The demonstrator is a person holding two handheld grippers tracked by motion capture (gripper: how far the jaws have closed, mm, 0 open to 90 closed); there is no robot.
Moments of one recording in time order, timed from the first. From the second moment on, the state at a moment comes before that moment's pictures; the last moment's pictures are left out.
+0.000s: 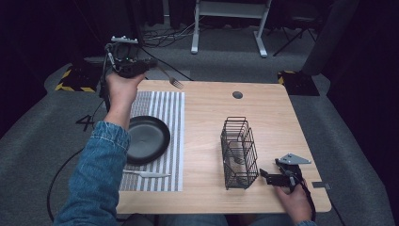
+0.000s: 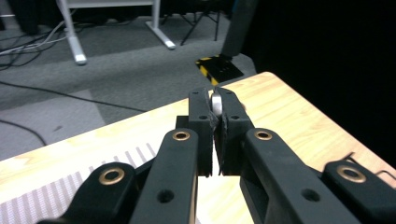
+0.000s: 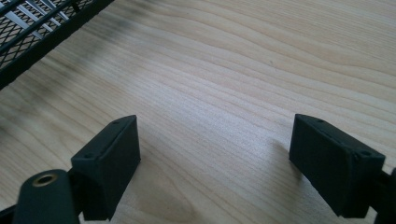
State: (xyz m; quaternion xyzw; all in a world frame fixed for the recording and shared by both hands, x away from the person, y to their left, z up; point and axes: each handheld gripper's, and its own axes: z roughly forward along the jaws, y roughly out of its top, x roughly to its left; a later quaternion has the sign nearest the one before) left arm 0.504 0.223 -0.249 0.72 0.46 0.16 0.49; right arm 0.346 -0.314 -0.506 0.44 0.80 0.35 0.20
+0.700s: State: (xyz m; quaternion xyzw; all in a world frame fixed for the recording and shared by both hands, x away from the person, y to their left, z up) left arm 0.537 0.262 -0.307 0.70 0.53 0.13 0.47; right arm 0.347 -0.314 -0.506 0.45 0.80 0.35 0.20
